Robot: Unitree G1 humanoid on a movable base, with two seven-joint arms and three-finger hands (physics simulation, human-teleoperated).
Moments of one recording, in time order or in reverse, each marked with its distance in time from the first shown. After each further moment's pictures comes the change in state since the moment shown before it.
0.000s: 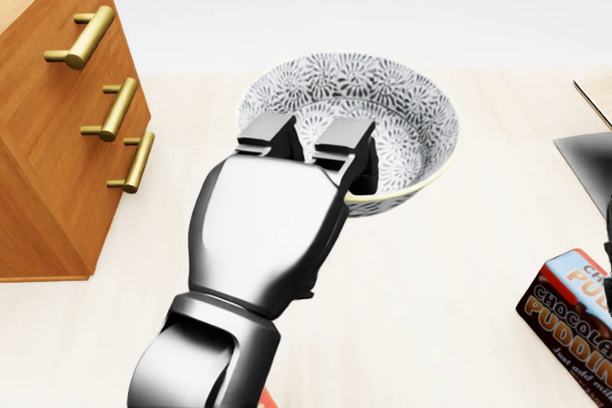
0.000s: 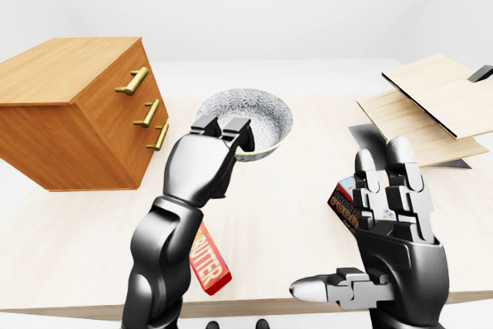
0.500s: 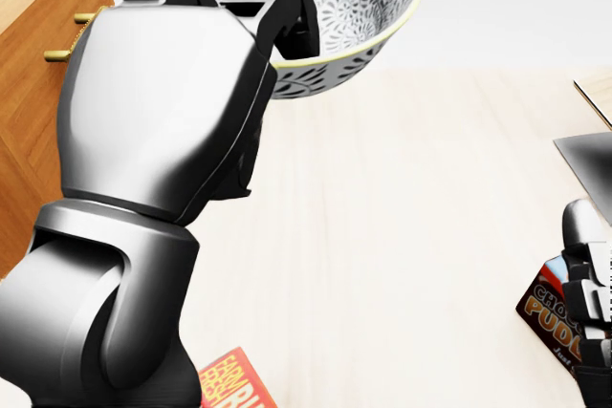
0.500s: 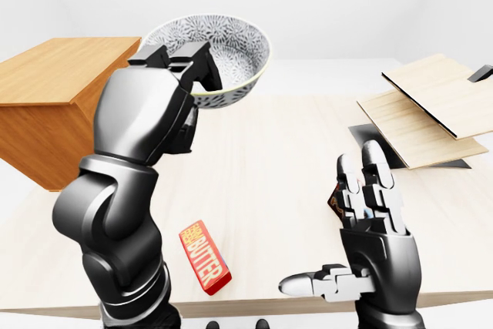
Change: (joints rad) left arm -0.369 -0.007 0.222 -0.135 0.049 0.000 -0.246; right arm 0.030 -0.029 0.100 0.040 -0.058 0.000 -0.031
